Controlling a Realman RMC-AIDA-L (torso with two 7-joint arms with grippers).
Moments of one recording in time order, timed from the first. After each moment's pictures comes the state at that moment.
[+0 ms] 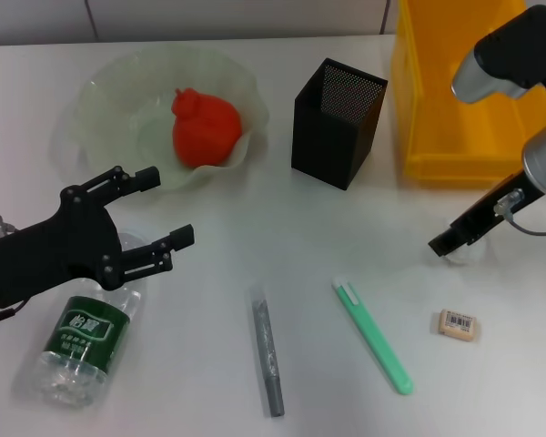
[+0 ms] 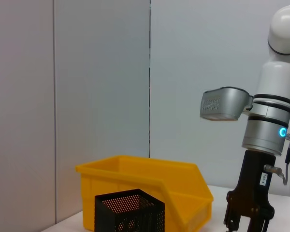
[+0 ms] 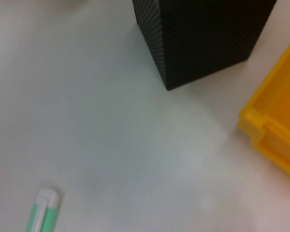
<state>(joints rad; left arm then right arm) -0.34 -2.07 0.68 0.50 1.76 1.67 -0.87 0.64 2.09 -1.32 -1.17 -2.69 -1.49 2.58</state>
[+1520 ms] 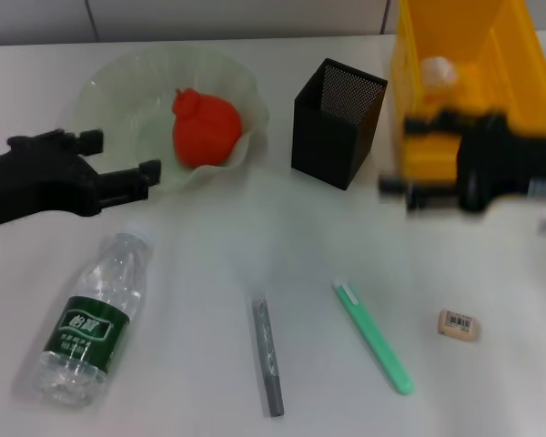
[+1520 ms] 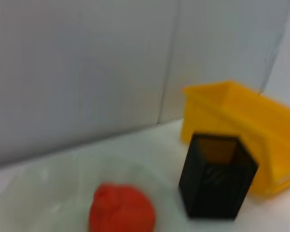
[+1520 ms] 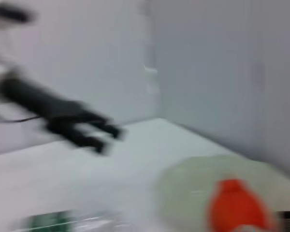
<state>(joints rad) 0.14 -2.07 1.45 1.85 2.02 1.12 -2.33 0.25 2.09 -1.12 -1.19 -1.71 -1.45 1.55</state>
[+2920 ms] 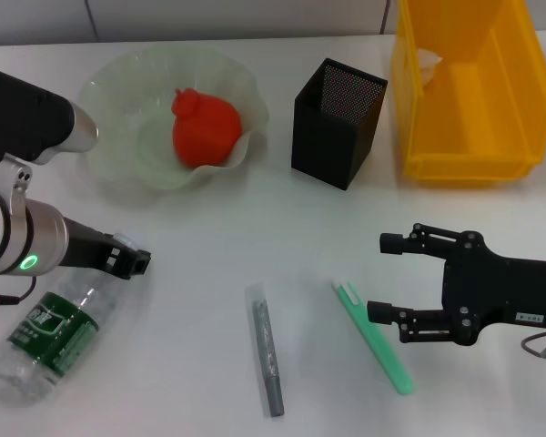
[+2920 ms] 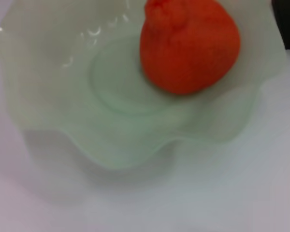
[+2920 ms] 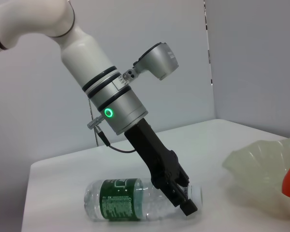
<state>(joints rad) -0.21 -2.08 1.69 1.56 2.72 1.19 -2.87 0.21 2.08 -1.13 -0.81 -1.63 -1.59 1.18</state>
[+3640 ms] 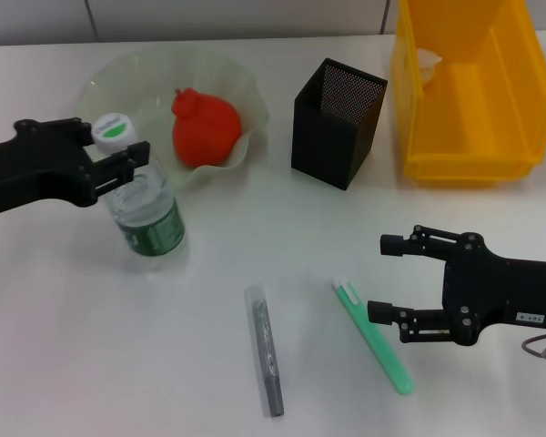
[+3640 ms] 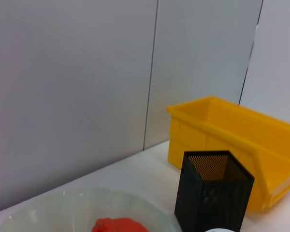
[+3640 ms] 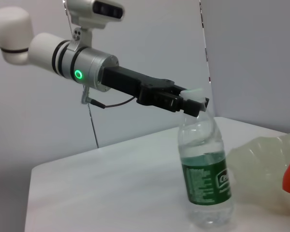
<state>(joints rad) 0.04 -2.07 1.32 1.57 1.79 1.15 -1.93 0.21 2.08 -1.13 -0.81 -1.63 -1.60 1.21</state>
